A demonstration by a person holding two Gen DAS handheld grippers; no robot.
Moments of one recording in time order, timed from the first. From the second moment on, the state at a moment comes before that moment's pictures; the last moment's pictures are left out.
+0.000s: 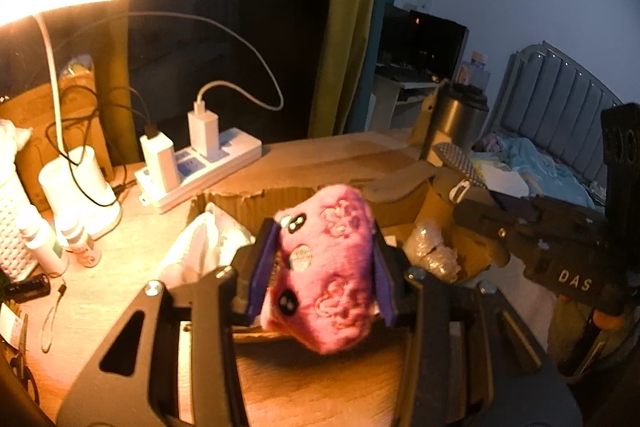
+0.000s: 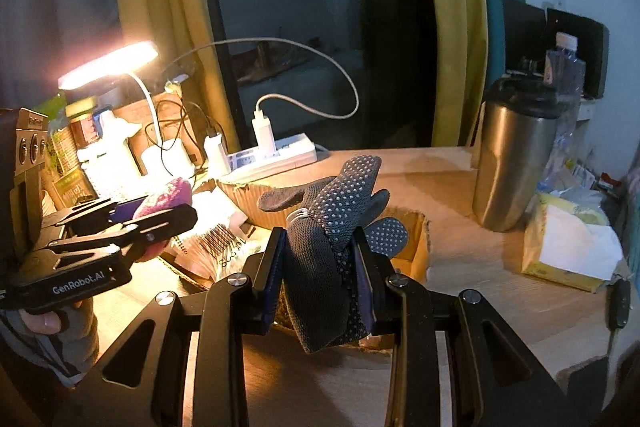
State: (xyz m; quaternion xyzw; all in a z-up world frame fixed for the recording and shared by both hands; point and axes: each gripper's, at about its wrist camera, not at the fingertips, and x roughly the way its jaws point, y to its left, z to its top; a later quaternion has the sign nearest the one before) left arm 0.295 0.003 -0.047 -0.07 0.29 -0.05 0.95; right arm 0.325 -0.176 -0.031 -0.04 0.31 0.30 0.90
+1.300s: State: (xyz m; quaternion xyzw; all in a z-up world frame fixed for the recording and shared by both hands) left arm 0.343 -0.007 -0.095 -0.09 0.38 -0.05 0.92; right arm 0.356 -0.149 -0.081 -0.07 0.37 0.30 0.87
